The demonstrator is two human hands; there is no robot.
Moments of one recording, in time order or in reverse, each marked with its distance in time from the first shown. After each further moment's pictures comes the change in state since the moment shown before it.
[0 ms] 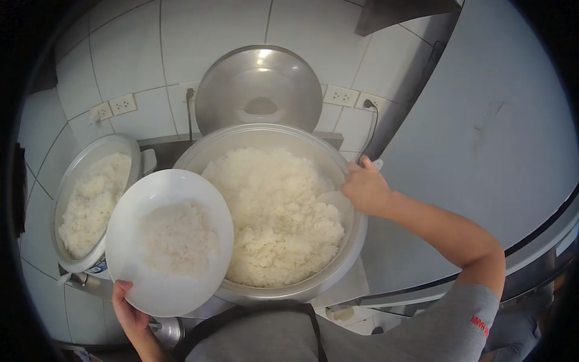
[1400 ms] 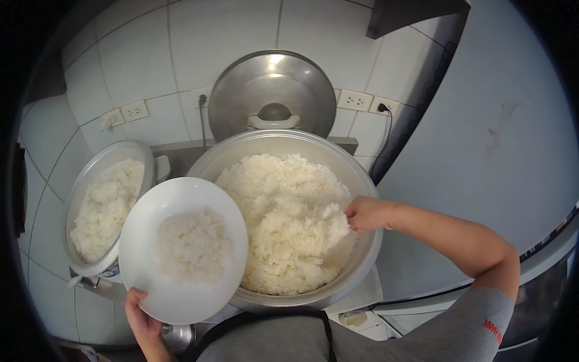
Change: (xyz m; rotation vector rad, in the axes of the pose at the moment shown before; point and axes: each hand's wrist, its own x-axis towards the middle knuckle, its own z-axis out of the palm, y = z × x) left_hand -0.002 0.001 0.004 0.005 0.017 -0.021; right_hand 0.012 -0.021 -0.019 1.248 -0.544 0.447
